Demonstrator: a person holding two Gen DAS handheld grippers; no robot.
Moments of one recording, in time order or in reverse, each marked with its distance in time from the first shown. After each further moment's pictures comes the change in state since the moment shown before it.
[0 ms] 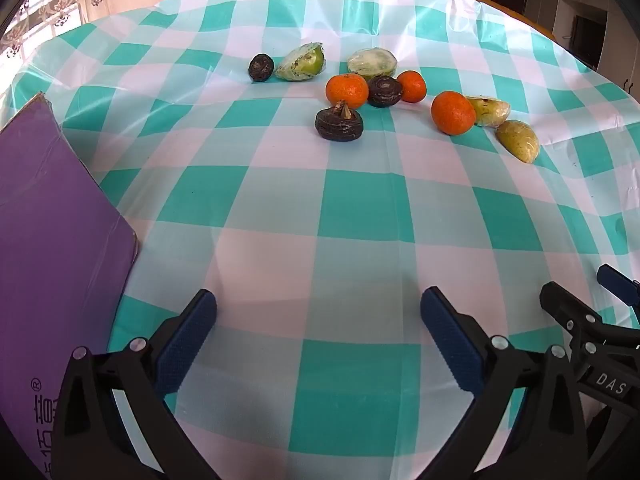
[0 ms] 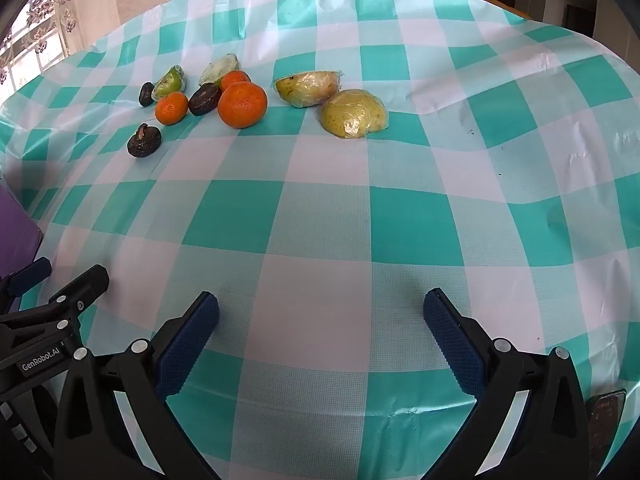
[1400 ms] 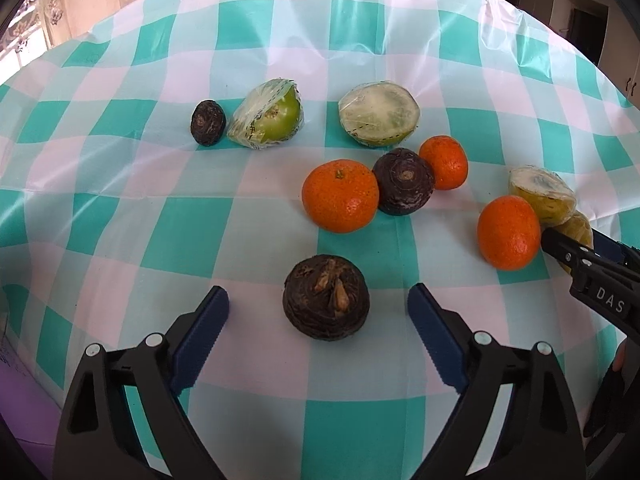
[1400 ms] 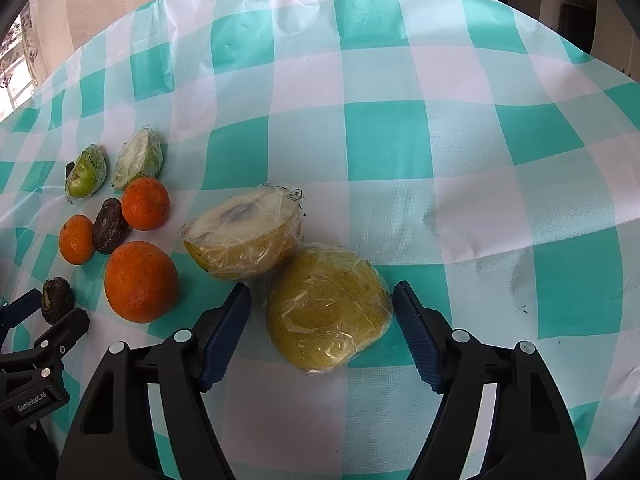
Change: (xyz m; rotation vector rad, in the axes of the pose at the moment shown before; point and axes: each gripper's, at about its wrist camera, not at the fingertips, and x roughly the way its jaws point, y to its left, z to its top) left arm 0.086 -0.016 0.129 0.055 -0.004 0.010; right arm 0.102 -0.032 0.150 0.036 -0.018 -0.025
